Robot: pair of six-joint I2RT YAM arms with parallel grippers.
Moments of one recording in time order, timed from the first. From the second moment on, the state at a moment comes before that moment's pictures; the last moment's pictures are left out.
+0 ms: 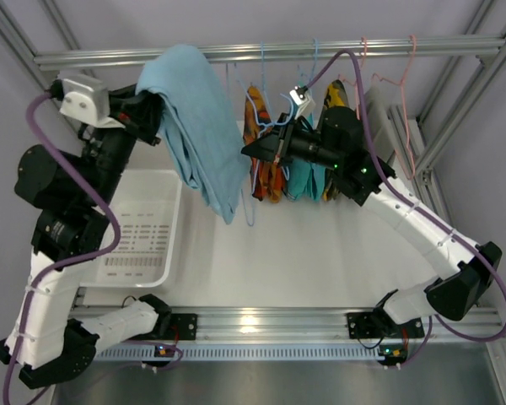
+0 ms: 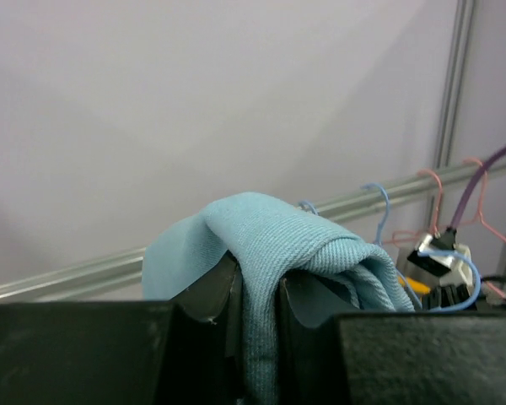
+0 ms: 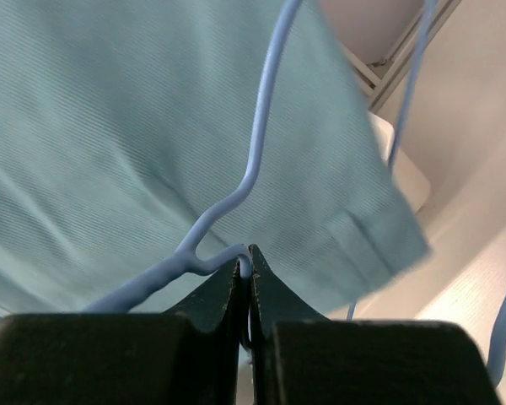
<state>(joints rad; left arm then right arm) -0.58 1.03 1.70 -0.20 -0.10 0.11 0.70 1.41 1.50 -0.13 -0.43 0.83</state>
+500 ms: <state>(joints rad) -0.38 0.75 1.58 -0.19 -0.30 0.28 0.70 1.38 1.50 -0.14 -0.50 0.77</state>
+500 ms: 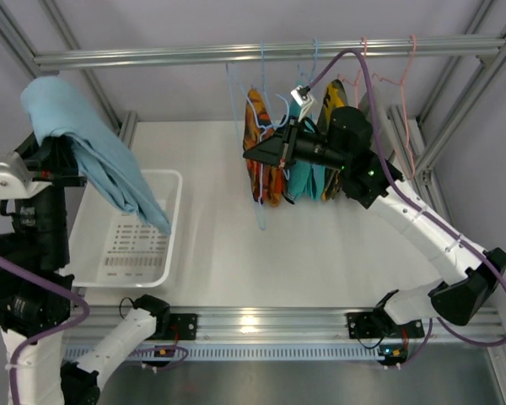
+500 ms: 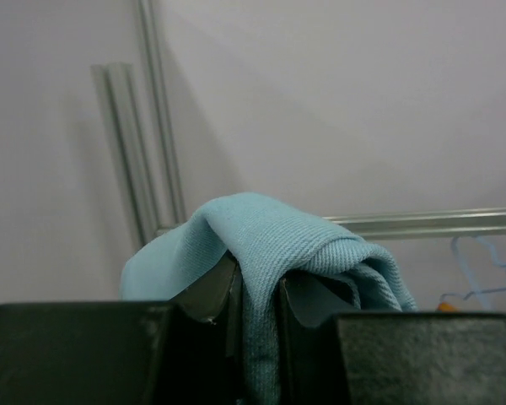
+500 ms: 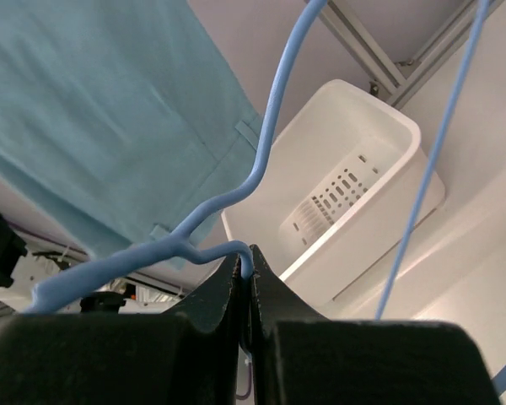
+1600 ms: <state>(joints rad) -0.24 0.67 0.78 -0.41 -0.51 0.19 0.75 1.32 1.45 -0.17 -0.49 0.68</state>
